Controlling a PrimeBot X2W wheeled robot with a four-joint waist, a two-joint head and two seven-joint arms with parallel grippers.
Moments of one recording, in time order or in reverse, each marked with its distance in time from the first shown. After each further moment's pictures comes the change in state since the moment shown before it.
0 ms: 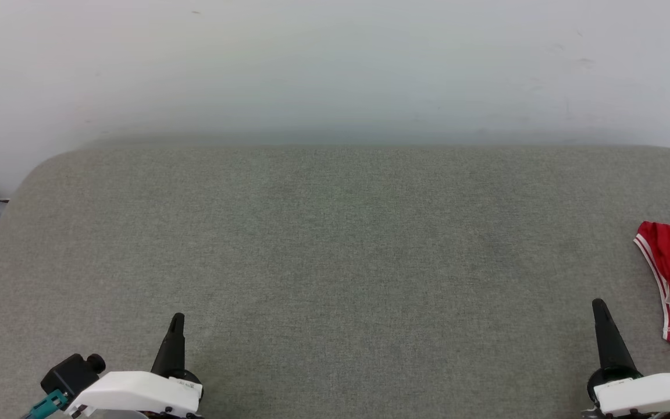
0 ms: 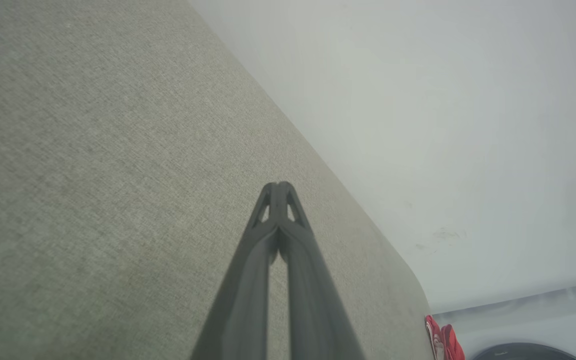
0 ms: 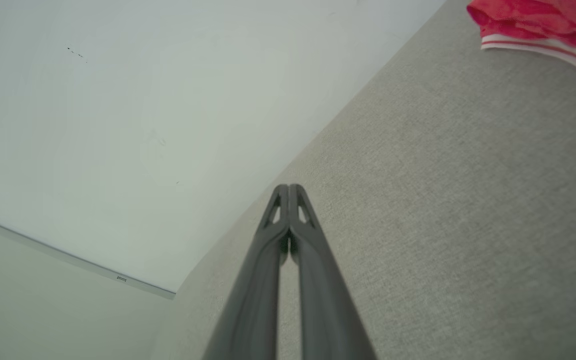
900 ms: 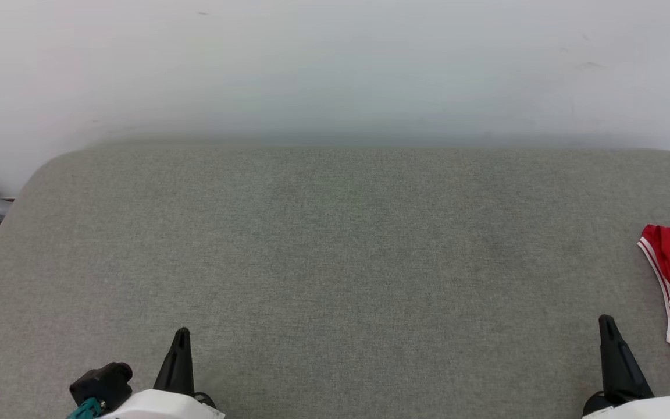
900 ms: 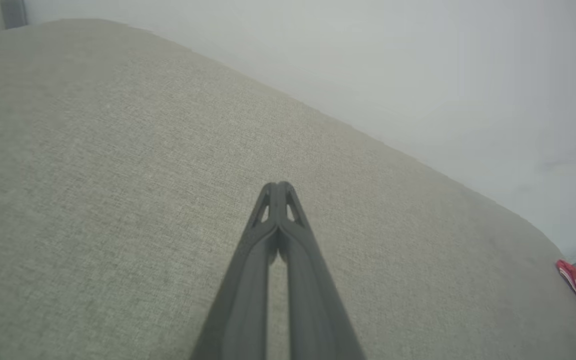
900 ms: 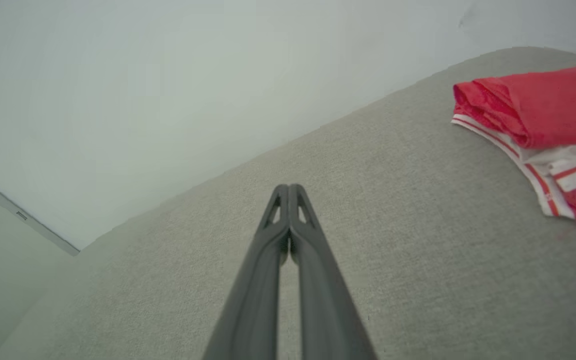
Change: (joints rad) left arm 0.060 0.002 -0.051 -0.021 0.405 0.043 -0.098; right arm 0.079 -0.004 0.000 -0.053 -0.388 0.000 -0.096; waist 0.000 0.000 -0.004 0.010
